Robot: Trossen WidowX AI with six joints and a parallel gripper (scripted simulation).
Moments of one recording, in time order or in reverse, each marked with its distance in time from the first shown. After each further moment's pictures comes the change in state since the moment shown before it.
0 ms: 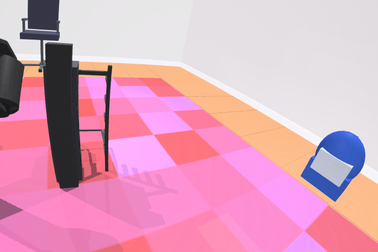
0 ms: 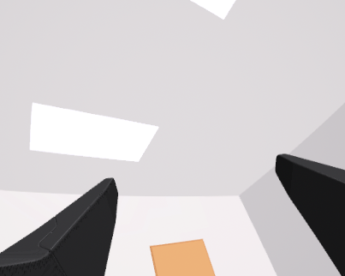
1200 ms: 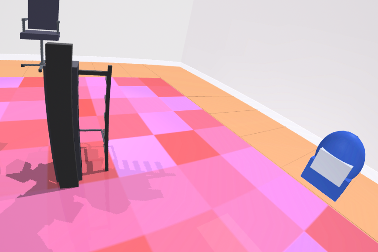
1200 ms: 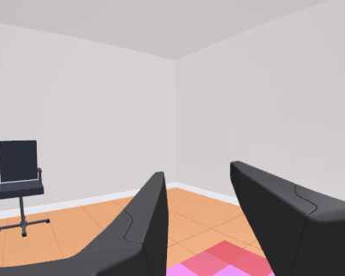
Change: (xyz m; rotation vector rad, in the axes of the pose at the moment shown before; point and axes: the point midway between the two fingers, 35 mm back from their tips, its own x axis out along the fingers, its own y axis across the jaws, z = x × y) arm 0.087 -0.322 -0.070 -1.266 0.528 -1.118
